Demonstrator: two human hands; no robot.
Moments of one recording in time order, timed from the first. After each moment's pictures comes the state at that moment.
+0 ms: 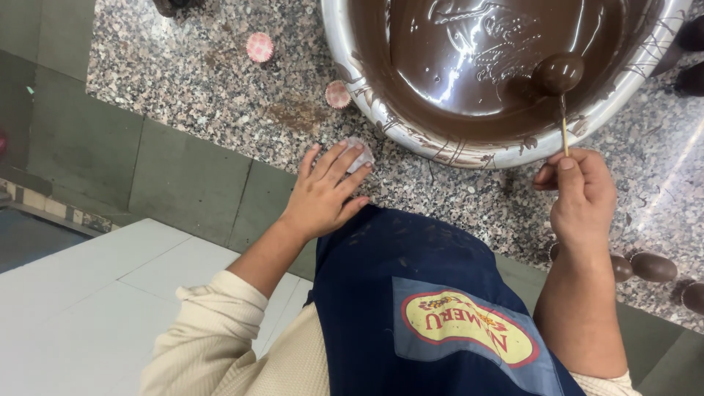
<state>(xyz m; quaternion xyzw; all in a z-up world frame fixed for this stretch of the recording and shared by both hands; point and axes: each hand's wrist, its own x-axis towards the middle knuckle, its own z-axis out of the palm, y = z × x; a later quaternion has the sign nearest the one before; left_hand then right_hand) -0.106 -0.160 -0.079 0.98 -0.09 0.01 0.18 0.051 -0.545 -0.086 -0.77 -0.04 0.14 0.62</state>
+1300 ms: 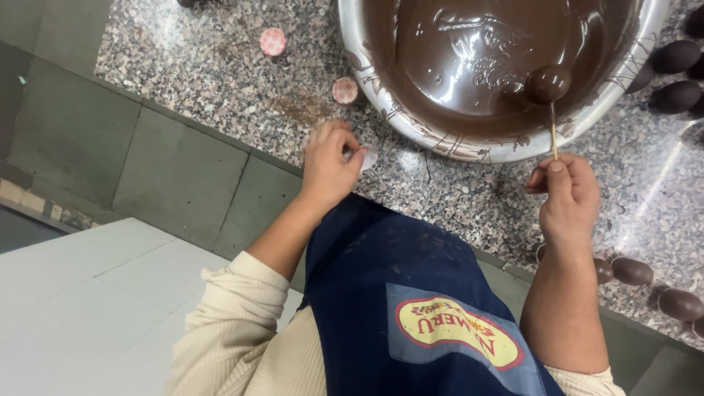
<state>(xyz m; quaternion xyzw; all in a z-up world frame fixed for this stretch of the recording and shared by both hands) -0.076 -0.175 -0.104 0.91 0.13 0.14 0.36 0.052 -0.546 -0.088 -0.78 -0.06 0.12 0.61</state>
